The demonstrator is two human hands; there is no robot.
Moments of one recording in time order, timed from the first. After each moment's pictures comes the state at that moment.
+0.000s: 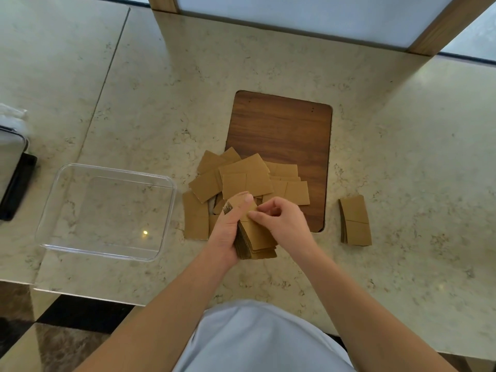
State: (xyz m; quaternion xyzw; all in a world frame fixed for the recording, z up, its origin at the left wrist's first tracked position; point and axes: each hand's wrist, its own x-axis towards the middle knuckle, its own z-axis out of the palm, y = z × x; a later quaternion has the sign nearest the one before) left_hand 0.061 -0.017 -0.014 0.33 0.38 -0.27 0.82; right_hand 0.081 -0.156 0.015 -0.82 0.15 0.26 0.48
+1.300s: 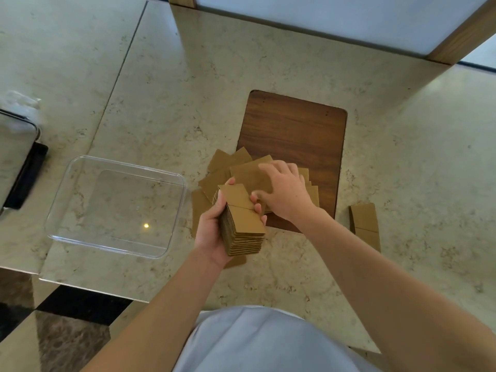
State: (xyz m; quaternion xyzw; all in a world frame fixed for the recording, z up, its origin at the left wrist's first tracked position) left_hand 0.061 0.017 -0.009 0.10 0.27 -0.21 0.93; right_hand 0.157 -0.145 -0.014 -0.95 -0.11 0.22 0.19
